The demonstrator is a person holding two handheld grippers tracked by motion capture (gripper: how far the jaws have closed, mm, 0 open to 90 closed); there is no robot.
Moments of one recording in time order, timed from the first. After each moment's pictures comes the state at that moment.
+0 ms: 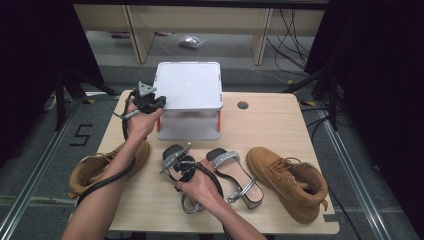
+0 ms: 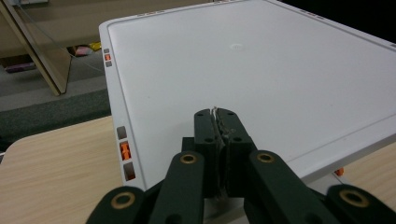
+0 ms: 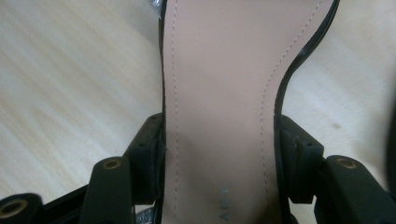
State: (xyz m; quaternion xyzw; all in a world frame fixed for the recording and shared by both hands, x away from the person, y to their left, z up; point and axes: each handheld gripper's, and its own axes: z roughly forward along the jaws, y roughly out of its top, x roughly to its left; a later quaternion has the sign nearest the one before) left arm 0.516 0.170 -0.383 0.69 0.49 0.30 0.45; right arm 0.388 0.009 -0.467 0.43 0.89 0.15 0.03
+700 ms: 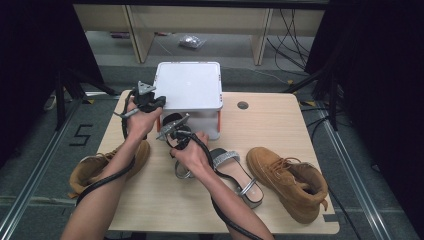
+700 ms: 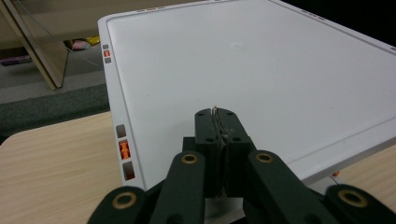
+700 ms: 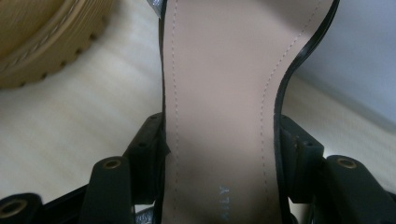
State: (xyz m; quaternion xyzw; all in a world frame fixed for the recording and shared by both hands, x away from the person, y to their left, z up) left arm 0.518 0.171 -0.382 0.69 0.49 0.29 0.45; right arm 0.467 0.029 -0.442 0.47 0.86 0.20 0.09
